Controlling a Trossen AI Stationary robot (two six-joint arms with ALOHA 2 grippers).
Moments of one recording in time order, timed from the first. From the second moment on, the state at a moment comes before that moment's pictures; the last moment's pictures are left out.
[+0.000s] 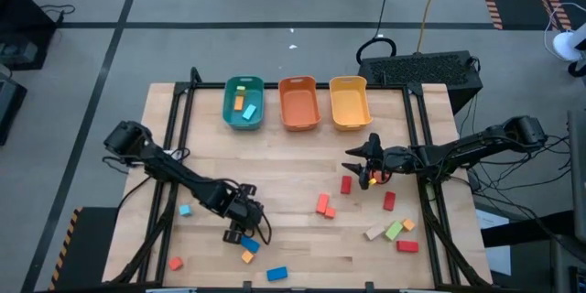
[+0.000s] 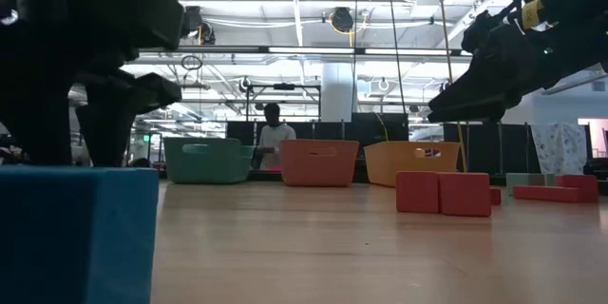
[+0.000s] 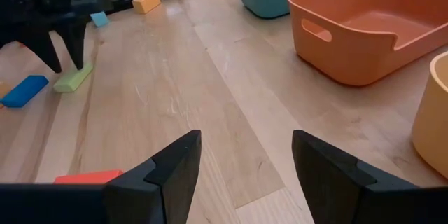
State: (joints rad) left arm -0.49 1.67 0.92 -0.49 -0.01 -0.25; right arm 0.11 0.98 0.20 0.37 0.34 0.37
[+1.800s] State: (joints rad) left arm 0.01 1.47 1.00 -0.74 -0.30 -0.25; right arm 0.11 0.98 0.20 0.41 0.34 0.38
